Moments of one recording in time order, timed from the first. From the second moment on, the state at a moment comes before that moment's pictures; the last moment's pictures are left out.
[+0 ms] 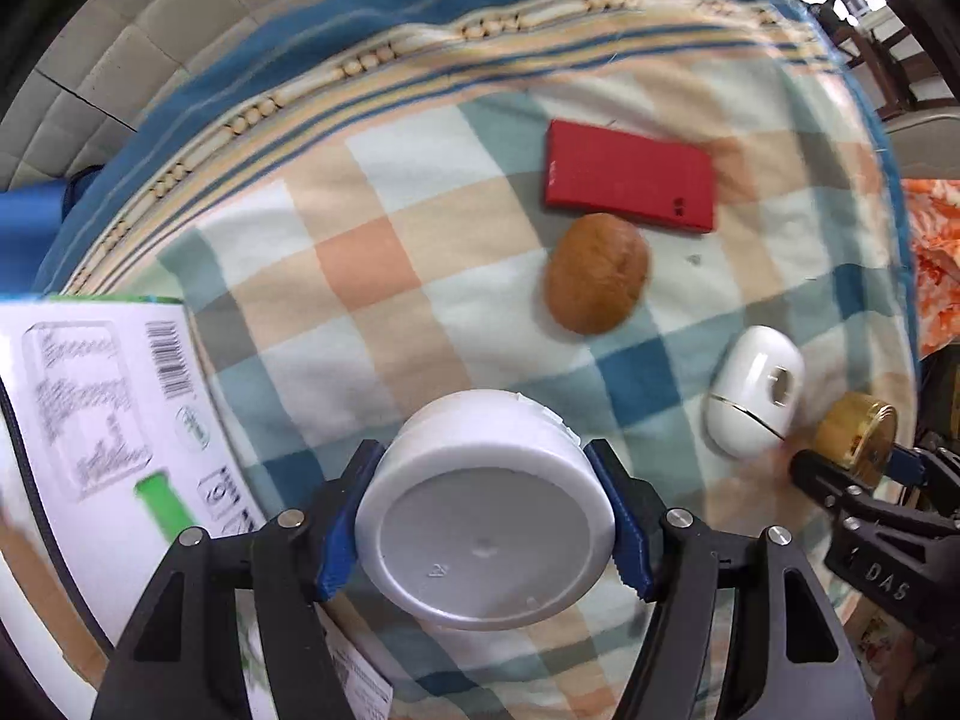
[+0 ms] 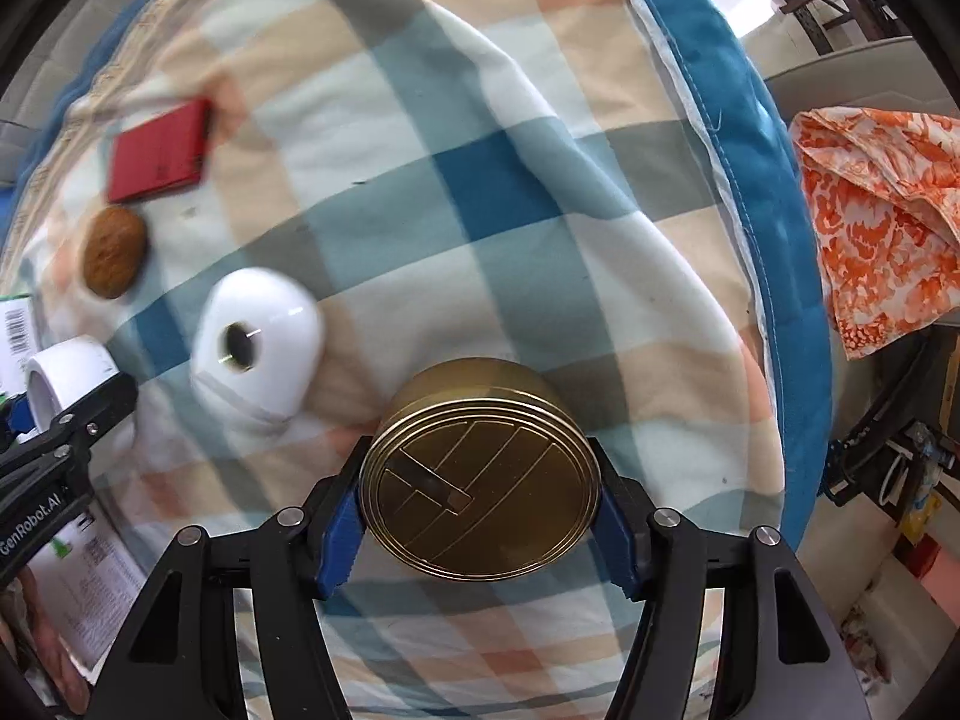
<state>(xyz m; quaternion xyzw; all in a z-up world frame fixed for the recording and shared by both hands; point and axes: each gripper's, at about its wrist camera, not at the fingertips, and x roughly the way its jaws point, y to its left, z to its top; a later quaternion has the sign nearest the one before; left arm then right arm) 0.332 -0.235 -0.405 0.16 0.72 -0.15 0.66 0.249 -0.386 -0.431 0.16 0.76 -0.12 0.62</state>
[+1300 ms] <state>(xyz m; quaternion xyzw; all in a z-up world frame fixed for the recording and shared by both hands) 0.289 0.114 -0.262 0.00 0.67 -0.02 0.74 0.277 -0.038 -0.307 0.08 0.70 0.06 0.71</state>
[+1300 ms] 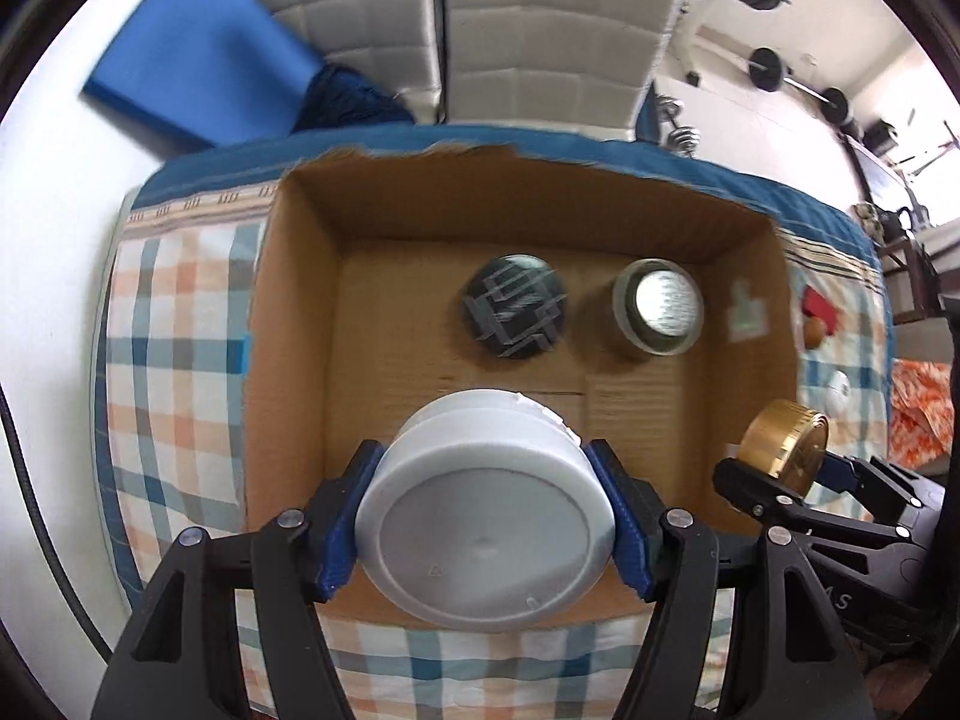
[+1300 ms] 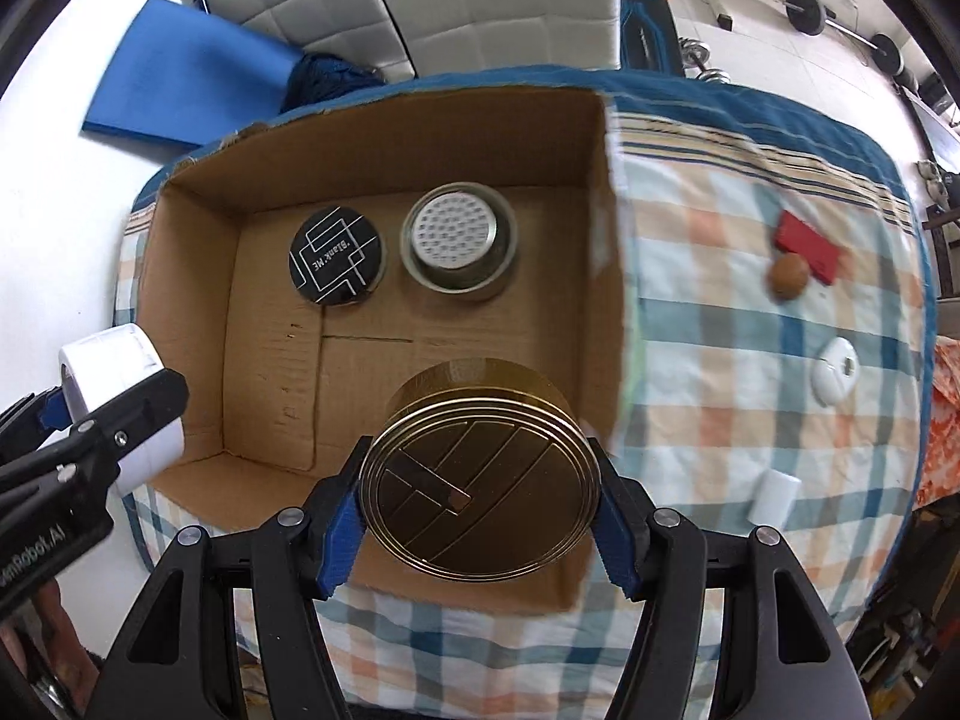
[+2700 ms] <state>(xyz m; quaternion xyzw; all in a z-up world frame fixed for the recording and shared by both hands) 0.371 0.147 -0.375 0.05 0.74 -0.01 0.67 0.321 0.001 -0.439 0.07 0.78 -0.01 0.62</state>
